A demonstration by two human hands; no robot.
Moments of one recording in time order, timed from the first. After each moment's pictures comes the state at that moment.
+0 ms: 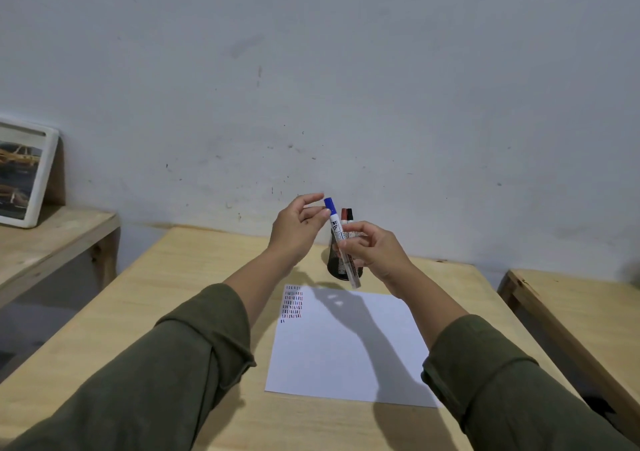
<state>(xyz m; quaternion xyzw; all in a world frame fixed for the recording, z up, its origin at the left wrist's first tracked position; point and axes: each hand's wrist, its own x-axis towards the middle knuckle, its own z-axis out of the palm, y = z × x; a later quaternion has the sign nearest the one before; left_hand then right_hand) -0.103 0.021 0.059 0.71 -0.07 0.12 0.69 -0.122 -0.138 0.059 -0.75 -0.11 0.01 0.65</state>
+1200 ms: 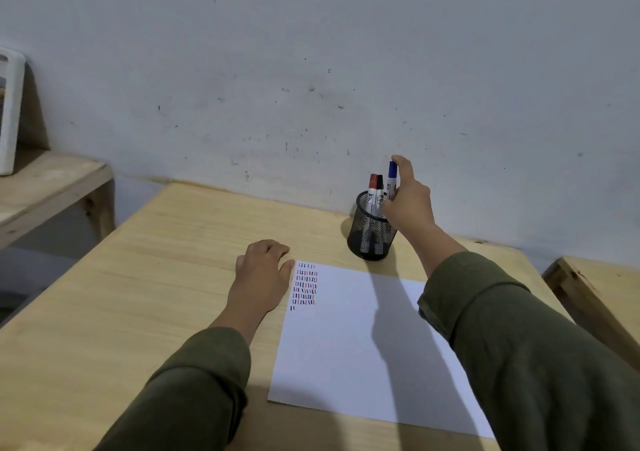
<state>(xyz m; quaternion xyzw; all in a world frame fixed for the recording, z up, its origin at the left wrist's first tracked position) -0.078 0.074 -0.086 0.96 0.03 0.10 0.27 0.002 -0.139 0.029 -0.93 0.00 -0.15 0.34</state>
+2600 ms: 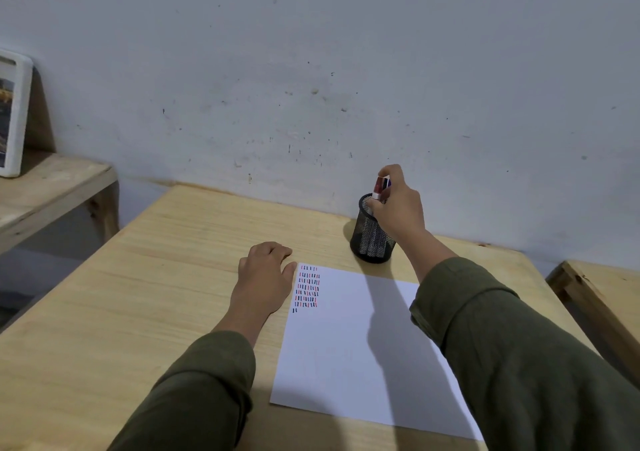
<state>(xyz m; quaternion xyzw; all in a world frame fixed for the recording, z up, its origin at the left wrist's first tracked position) -0.076 0.074 -0.088 0.95 0.04 0.12 0.28 0.000 -0.126 0.023 -0.93 -0.04 -0.16 0.34</state>
